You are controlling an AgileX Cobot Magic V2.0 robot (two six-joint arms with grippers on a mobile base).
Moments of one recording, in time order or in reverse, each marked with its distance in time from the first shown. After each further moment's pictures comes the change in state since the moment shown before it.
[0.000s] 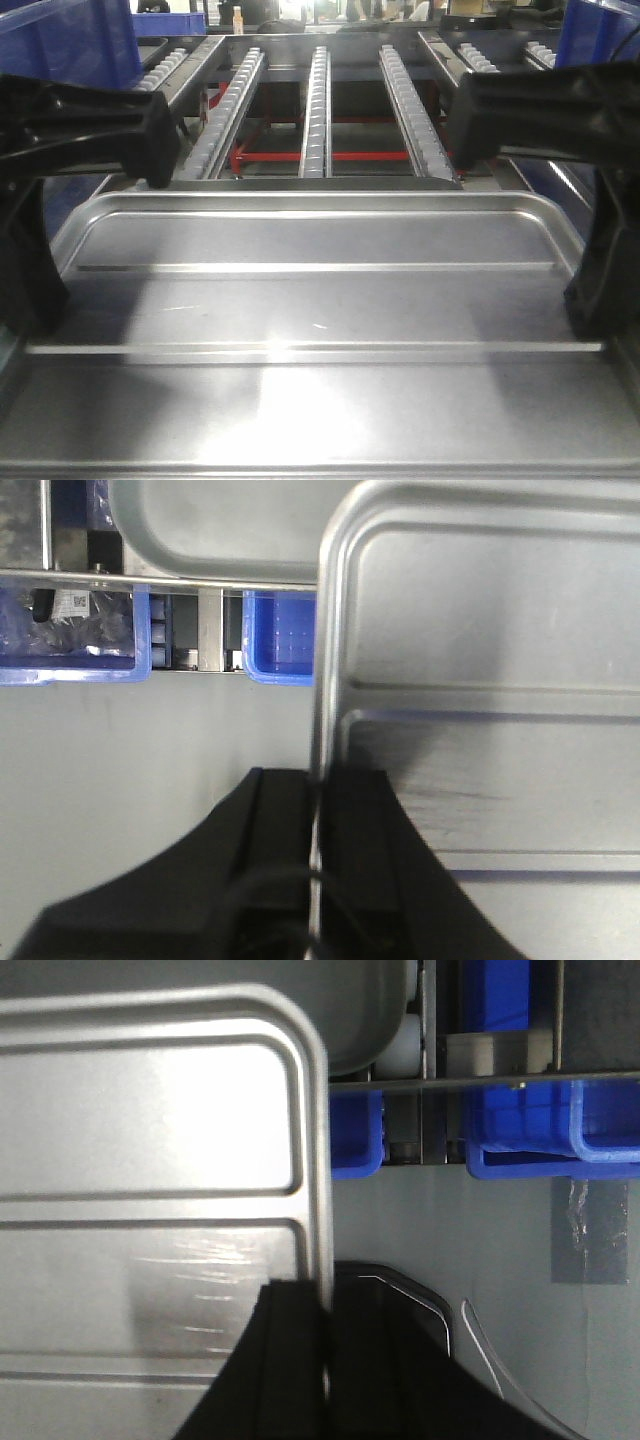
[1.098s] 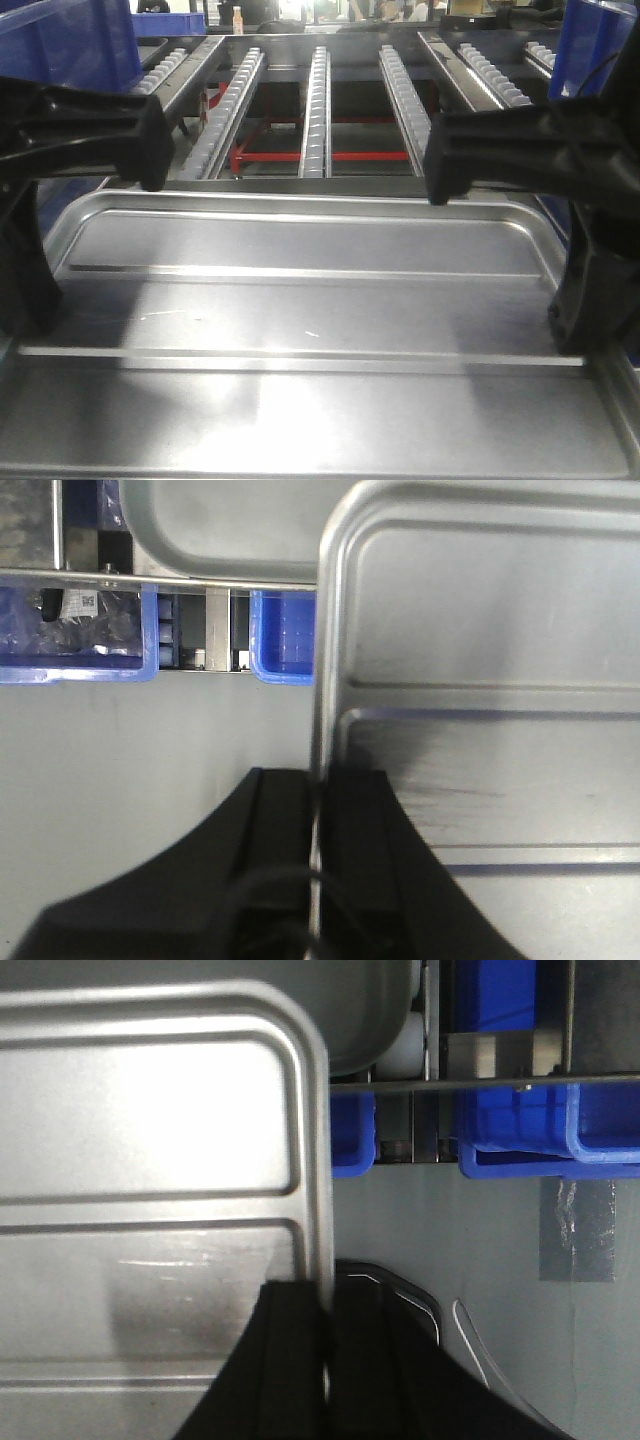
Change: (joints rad) left arm 0.000 0.000 0.000 0.004 0.010 0.001; right arm -0.004 0.043 0.000 -0.006 -0.016 0.000
